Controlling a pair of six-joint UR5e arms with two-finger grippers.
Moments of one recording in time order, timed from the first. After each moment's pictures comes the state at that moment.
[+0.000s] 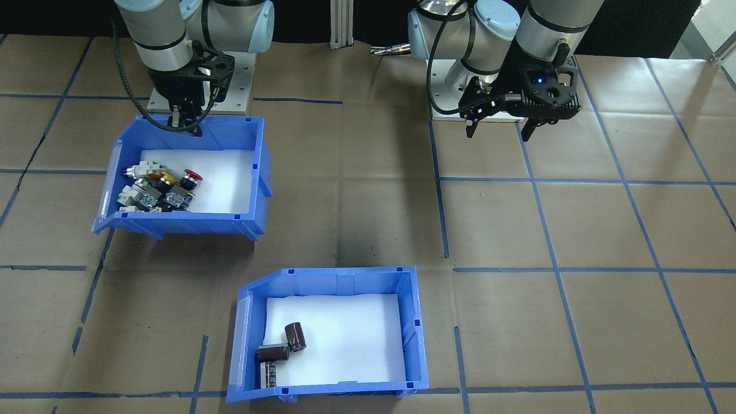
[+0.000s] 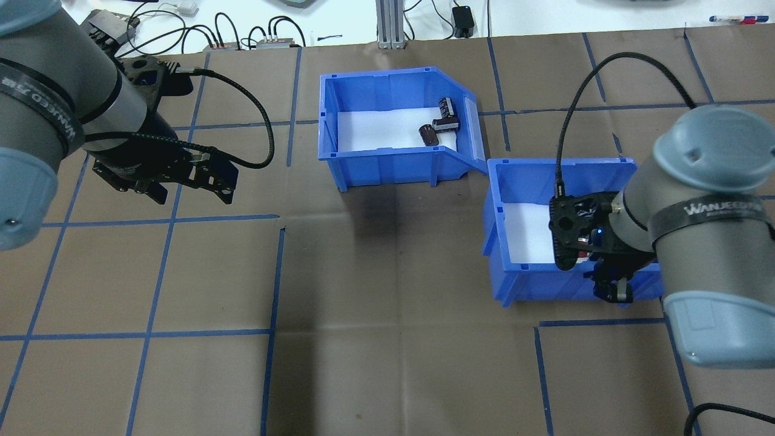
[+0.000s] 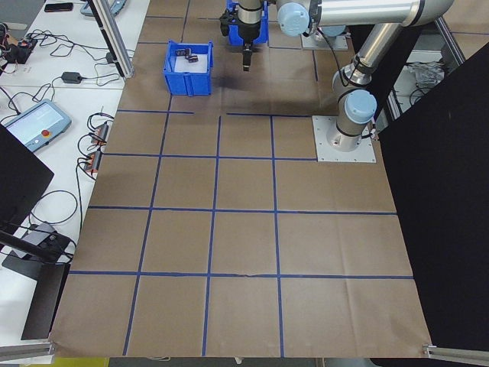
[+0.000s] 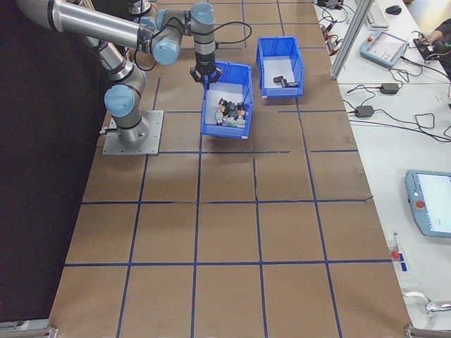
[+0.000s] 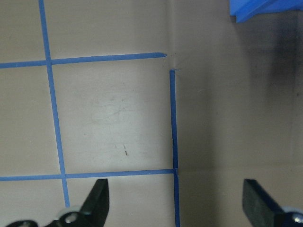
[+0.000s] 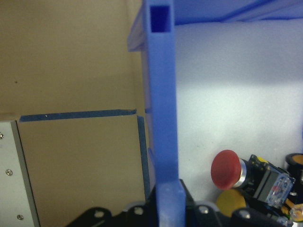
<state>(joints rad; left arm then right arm) -1.52 -1.42 -1.78 -1.49 1.55 0.09 1.57 -1.89 2.18 -1.86 -1.63 -1.50</state>
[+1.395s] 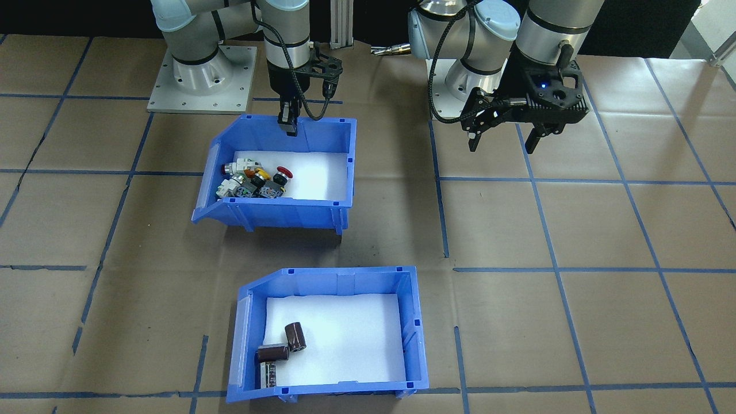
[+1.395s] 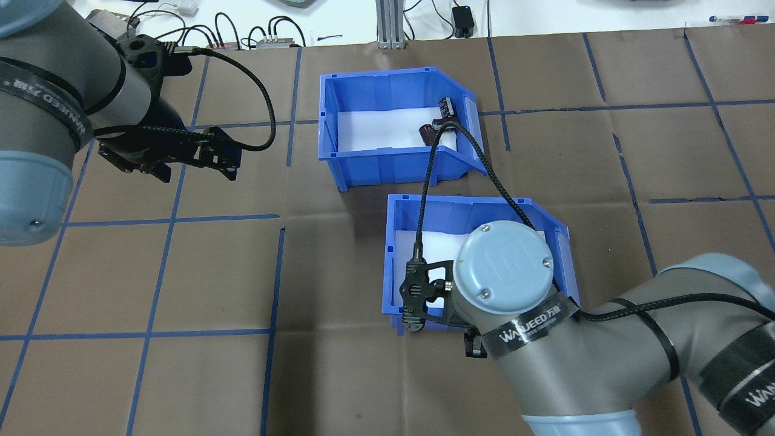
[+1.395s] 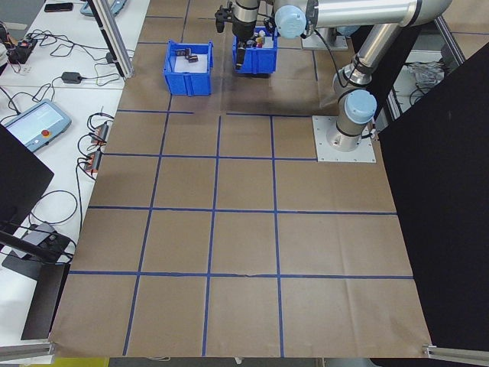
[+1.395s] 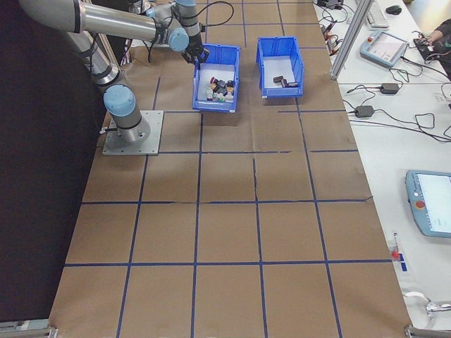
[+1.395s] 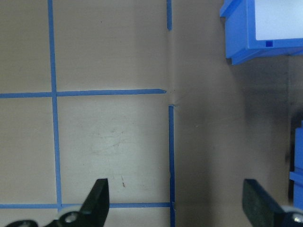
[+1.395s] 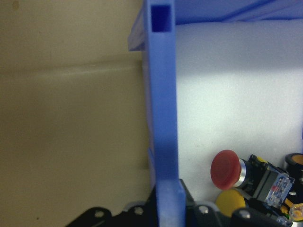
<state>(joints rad) -1.53 -1.43 -1.79 -1.36 1.56 0.06 2.06 -1.73 2.22 -2.12 -1.66 -0.98</state>
